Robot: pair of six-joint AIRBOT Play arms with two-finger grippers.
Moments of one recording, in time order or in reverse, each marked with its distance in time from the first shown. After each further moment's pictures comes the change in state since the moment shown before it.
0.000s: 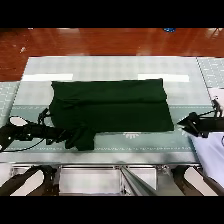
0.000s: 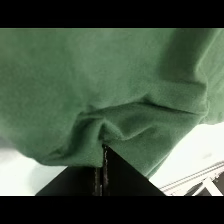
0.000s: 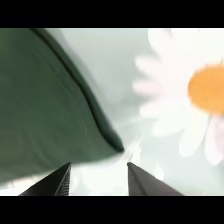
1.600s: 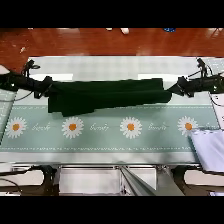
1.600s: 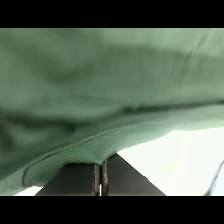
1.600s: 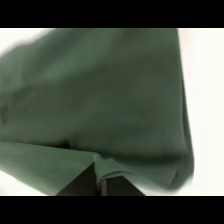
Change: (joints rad) left arm 0.011 -0.455 0.909 -0.034 -0.190 -0.035; right arm 0.298 -0.490 0.623 0.227 -0.093 -0.120
